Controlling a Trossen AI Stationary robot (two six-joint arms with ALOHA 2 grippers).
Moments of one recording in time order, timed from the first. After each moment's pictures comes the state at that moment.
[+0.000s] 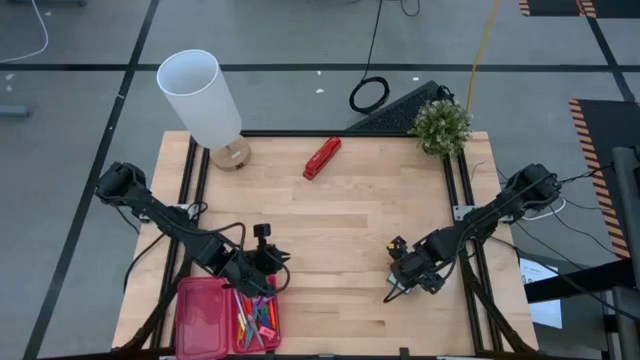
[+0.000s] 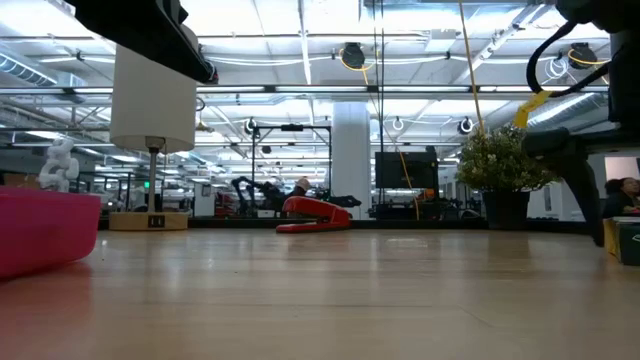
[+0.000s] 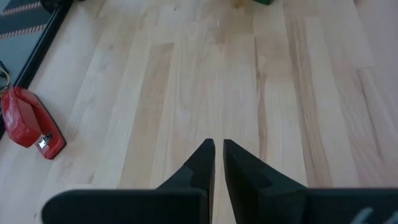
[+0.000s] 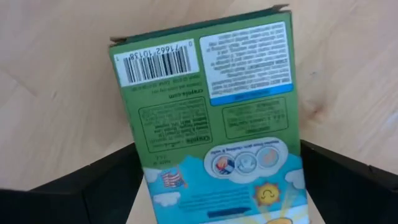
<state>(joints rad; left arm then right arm) -0.58 1.47 0.98 -0.44 -0.63 -0.33 0.53 1.46 0.69 -0.65 -0.05 -0.20</state>
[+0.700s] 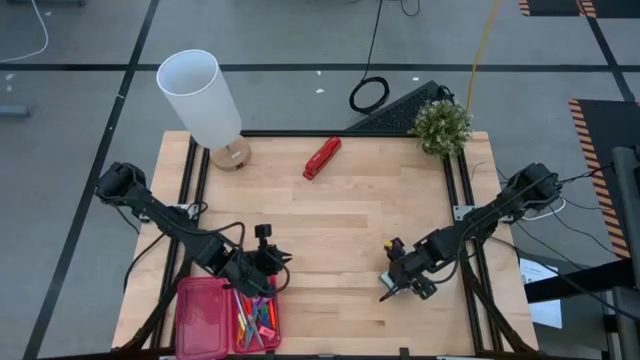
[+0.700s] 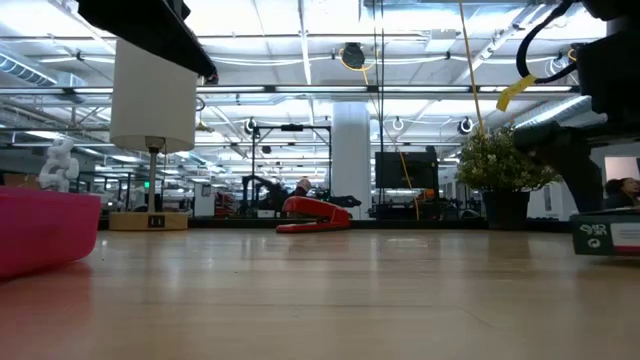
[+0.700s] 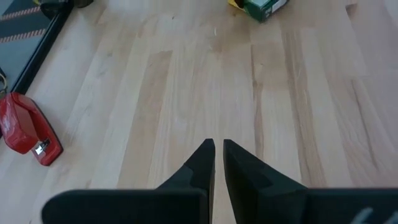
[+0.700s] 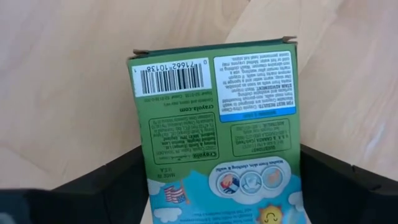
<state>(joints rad) -0.58 1.47 0.98 -0.41 -0.63 -0.32 0.53 1.45 0.68 -0.49 -0.05 -0.03</state>
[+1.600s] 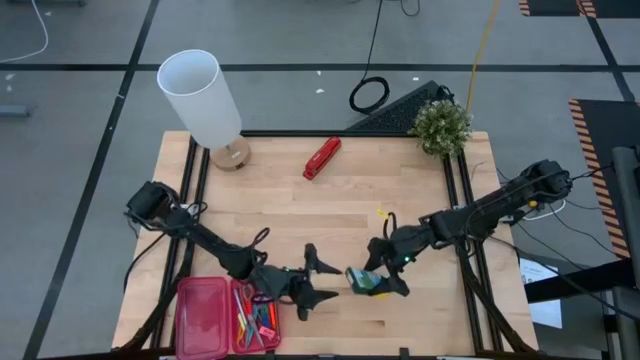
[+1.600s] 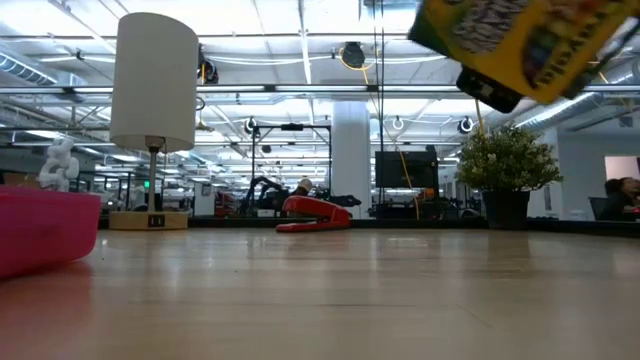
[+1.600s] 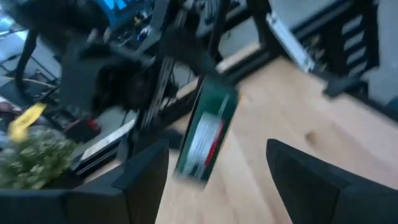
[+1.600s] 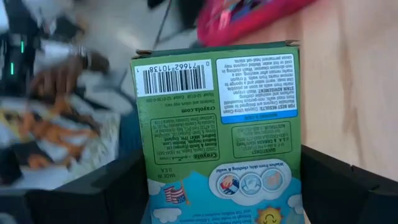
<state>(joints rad) -0.53 1.79 1.03 0.54 -0.48 0.46 0.36 1.32 0.68 0.11 -0.29 0.62</state>
